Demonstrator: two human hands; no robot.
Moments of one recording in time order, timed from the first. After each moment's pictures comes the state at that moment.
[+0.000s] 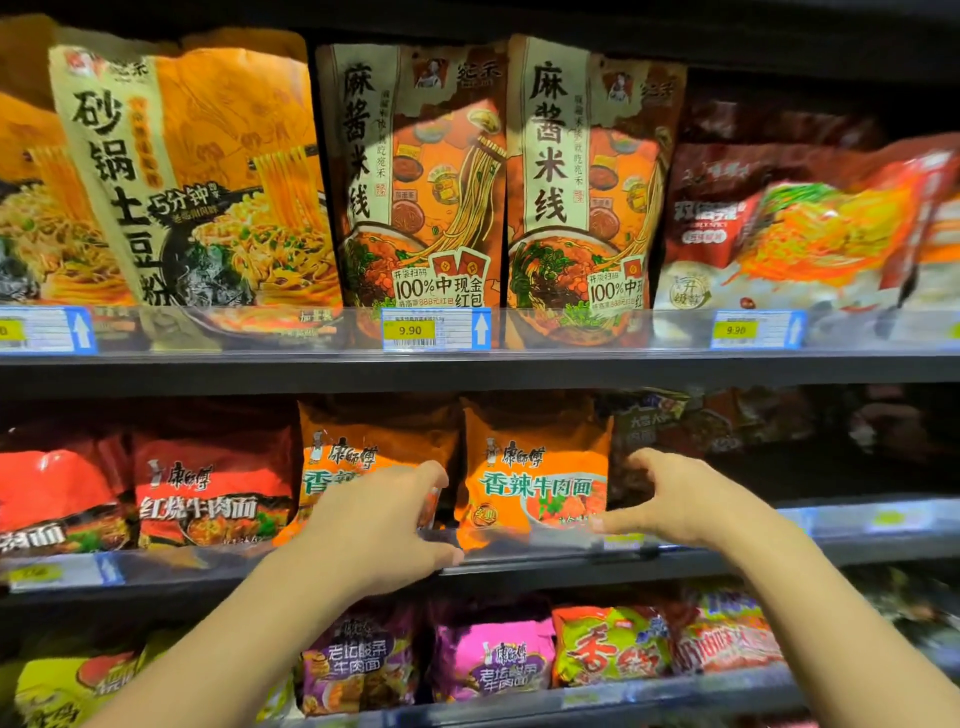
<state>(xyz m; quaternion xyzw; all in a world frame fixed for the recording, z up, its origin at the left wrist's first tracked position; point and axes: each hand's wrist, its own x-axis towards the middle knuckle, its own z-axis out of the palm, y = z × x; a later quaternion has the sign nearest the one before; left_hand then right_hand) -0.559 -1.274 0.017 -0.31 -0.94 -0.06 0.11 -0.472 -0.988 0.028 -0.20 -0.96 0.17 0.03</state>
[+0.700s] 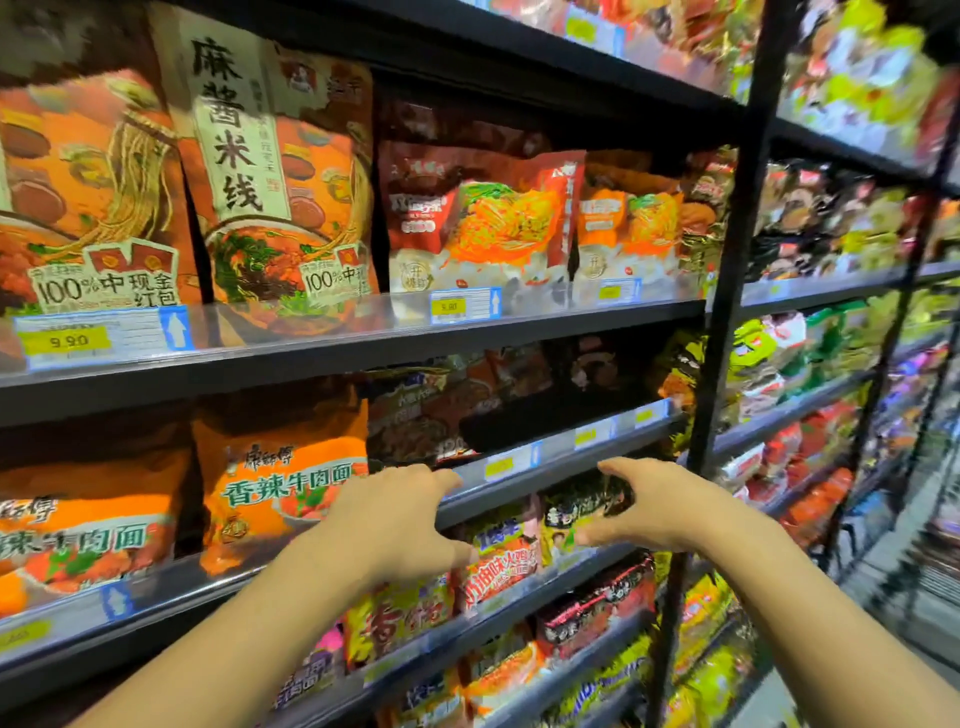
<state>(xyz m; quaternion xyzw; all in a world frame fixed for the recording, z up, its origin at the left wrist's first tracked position) -0.467 -1.093 0.017 -0.52 -0.85 0.00 0.05 -0.282 -0.893 0.009 -0.37 -0.91 0.16 0.04</state>
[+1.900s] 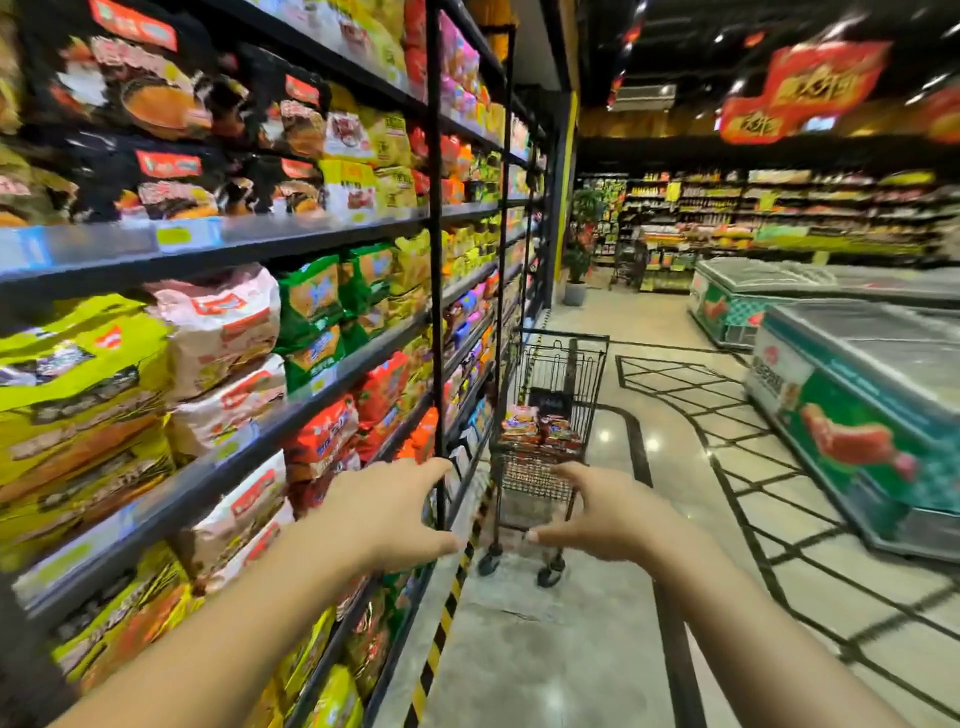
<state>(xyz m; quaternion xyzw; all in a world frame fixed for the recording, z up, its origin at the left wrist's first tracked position) -0.054 -0.459 -0.049 -0.79 -0.61 0.04 -0.01 0.186 -0.450 -0.066 -0.66 -0.73 0.15 0.06</state>
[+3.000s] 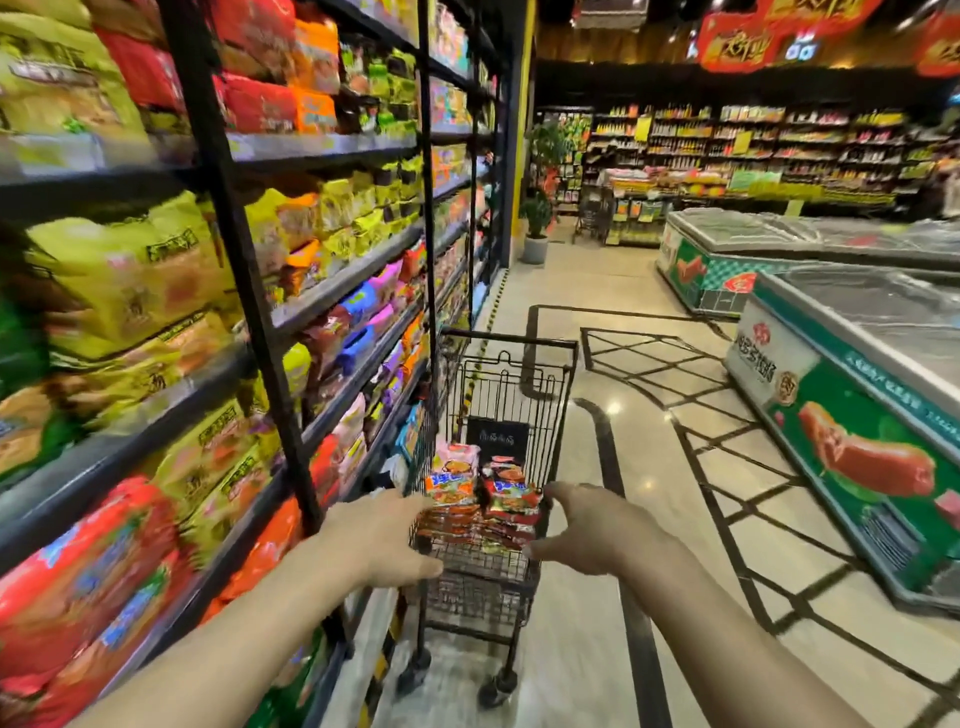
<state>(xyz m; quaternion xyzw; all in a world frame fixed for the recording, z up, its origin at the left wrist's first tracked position) 0.166 0.212 -0.144 -0.80 -0.58 0.11 -0.09 0.404 0.175 -0.124 -0.72 -0.66 0.19 -0.01</state>
